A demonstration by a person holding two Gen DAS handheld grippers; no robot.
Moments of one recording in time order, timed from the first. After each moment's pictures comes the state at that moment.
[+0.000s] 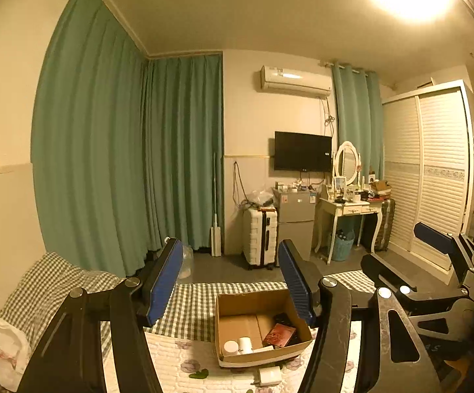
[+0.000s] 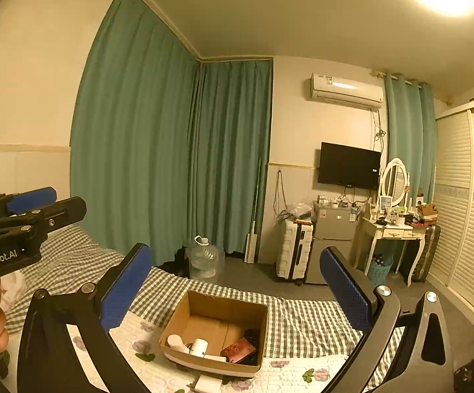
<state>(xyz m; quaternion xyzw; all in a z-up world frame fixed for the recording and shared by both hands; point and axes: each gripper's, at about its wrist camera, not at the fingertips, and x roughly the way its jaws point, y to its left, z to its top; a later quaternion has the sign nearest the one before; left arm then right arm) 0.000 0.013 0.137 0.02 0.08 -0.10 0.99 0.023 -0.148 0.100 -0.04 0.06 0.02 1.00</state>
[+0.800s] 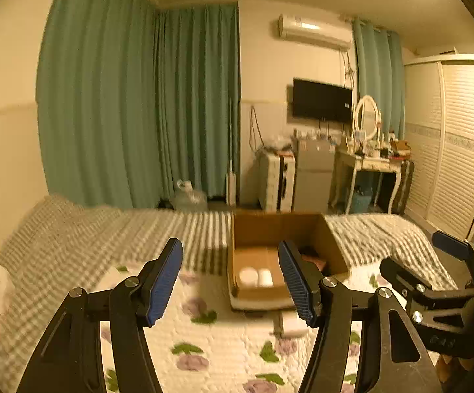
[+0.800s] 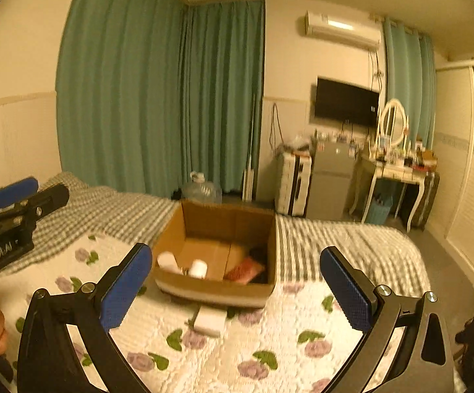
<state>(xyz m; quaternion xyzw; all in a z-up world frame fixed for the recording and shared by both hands) 0.046 0.014 -0.018 0.02 0.20 -0.06 0.98 0.061 -0.146 -0.046 -0.01 0.21 0.00 0.98</state>
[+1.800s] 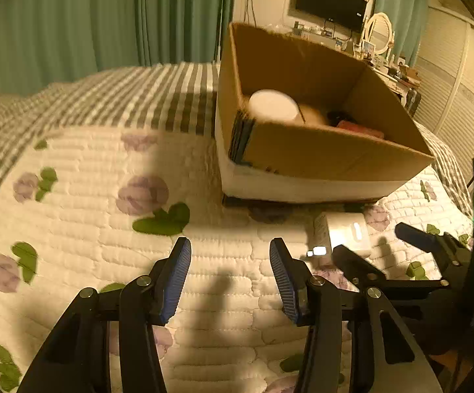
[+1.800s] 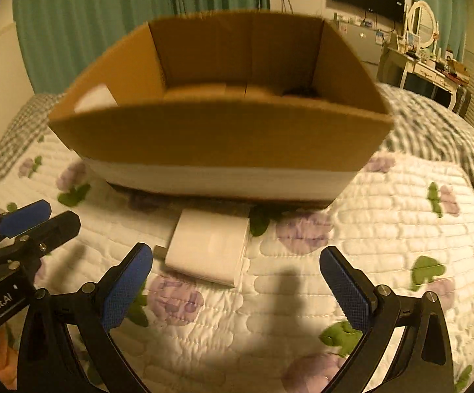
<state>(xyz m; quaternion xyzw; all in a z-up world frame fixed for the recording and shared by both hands) 0.165 0.014 -0.202 0.00 0.43 -0.09 0.90 0.201 -0.134 -0.257 0.03 0.43 0.03 0.90</state>
